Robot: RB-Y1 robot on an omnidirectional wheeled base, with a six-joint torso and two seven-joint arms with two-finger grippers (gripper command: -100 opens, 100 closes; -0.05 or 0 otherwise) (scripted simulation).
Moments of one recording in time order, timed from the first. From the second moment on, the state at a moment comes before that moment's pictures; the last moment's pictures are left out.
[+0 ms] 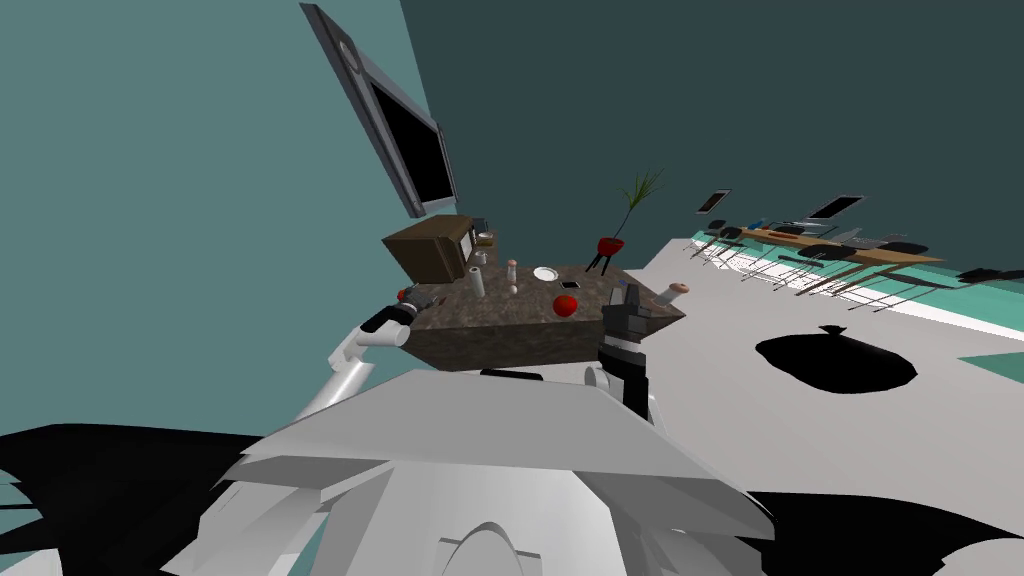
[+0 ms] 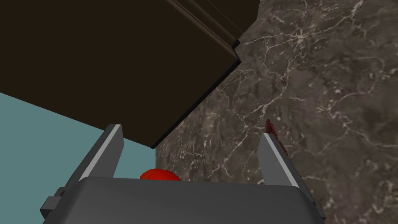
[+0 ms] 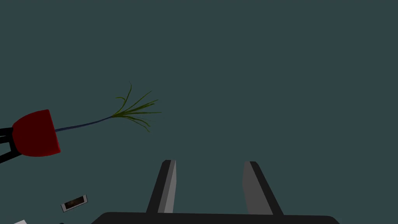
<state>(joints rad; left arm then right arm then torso) 0.23 0.55 0.20 -1.82 0.38 0.33 0.82 0.54 0.01 -0.07 -2.22 -0.02 -0.50 -0.08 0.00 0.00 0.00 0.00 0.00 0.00</state>
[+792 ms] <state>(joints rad) 0.17 0.62 0.23 -1.72 0.44 0.53 0.99 0.54 0.01 -0.07 -2.22 -0.02 -0.50 -0.08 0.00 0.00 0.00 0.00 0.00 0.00</state>
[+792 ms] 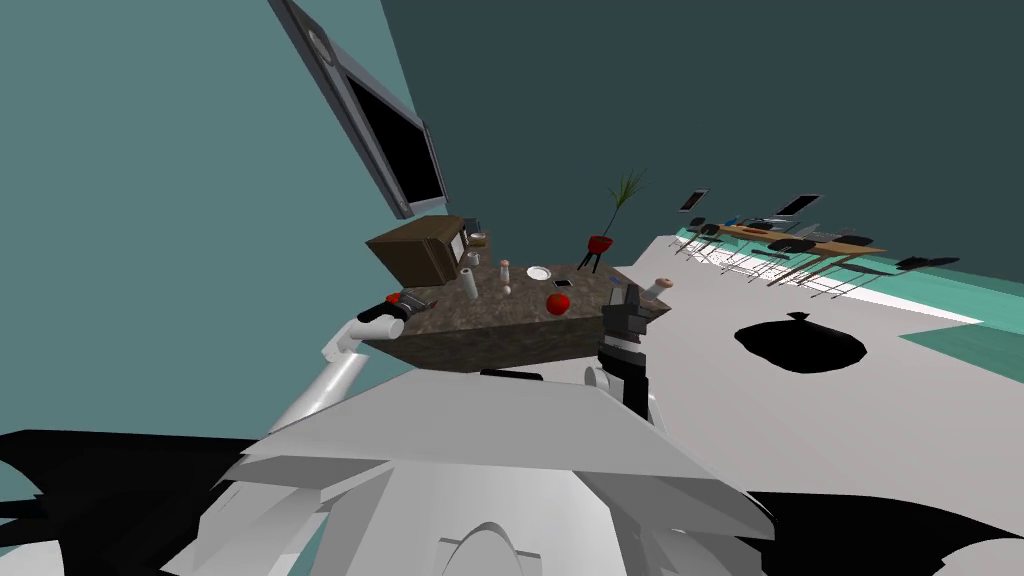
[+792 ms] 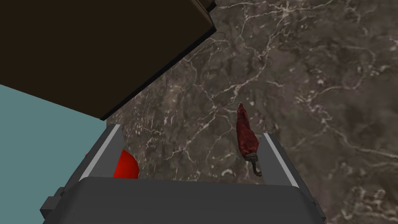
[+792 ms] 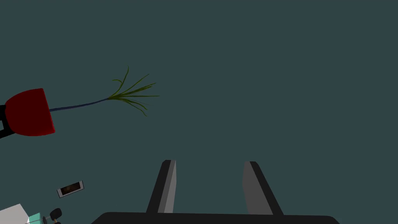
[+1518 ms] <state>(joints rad) 0.11 0.67 0.27 -1.62 0.50 0.74 1.15 0.54 0.01 -0.07 -2.22 -0.02 -0.50 -0.08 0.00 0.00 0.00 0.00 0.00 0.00</state>
